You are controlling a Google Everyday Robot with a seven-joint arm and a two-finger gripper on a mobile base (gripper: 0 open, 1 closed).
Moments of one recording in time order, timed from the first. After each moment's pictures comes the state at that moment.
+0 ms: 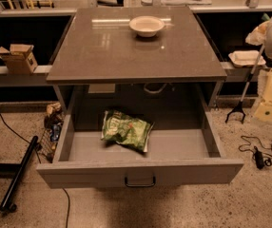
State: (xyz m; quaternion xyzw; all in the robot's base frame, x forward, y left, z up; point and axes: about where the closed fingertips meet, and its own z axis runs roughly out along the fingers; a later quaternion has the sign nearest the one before) arm 0.438 -0.216 0.977 -0.60 0.78 -0.04 0.16
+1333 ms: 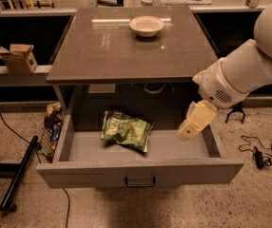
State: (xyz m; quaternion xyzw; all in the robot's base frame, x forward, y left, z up) arm 0.488 -0.130 0.855 -0.54 0.79 0.11 0.25
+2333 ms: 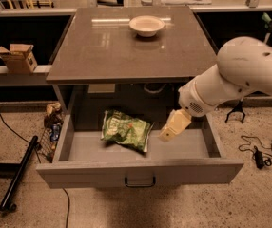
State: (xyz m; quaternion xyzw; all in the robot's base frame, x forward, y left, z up) arm 0.532 -0.108 0.783 -0.52 0.81 0.12 0.25
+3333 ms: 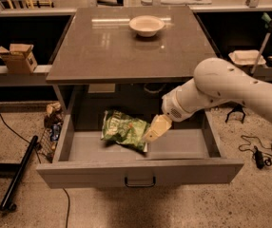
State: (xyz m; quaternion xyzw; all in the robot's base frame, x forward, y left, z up) arm 0.571 -0.067 0.720 -0.51 0.80 0.17 0.27
